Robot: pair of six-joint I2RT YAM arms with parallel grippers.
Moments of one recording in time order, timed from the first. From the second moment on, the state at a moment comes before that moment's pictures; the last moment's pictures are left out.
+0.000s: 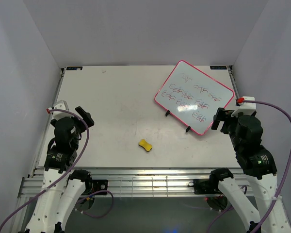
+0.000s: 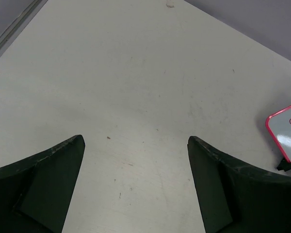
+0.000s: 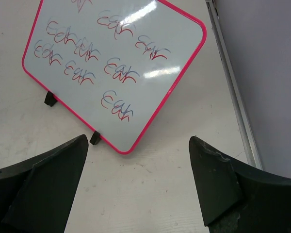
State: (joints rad) left arm -0.17 0.55 0.73 -0.50 -0.36 -0.43; right arm 0.27 0.54 0.94 -0.73 0.29 0.10
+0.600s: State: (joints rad) left arm -0.18 0.55 0.69 -0.47 -0.33 -0.43; right arm 0.27 0.79 0.89 -0.56 0.12 0.13
